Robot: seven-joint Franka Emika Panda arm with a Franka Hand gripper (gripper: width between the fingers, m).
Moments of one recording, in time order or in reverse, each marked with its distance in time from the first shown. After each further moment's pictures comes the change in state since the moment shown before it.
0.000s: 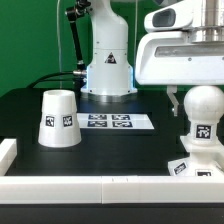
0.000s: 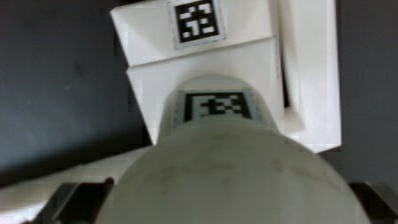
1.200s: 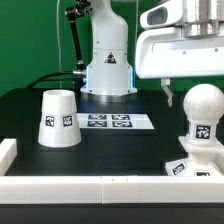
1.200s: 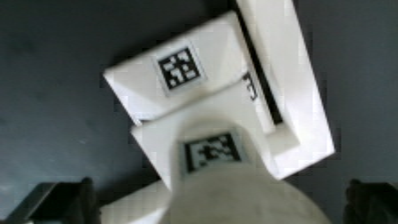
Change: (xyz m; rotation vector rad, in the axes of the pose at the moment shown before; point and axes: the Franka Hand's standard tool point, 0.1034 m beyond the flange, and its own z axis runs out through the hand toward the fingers) arm -0.040 0.012 -0.026 0.041 -0.004 0.065
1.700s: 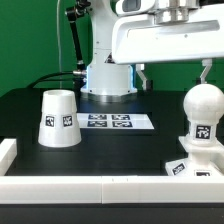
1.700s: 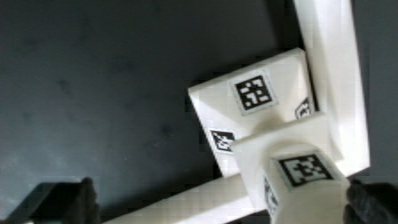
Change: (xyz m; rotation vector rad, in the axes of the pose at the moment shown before) arm -0.010 0.038 -0.012 -0.002 0.018 -0.038
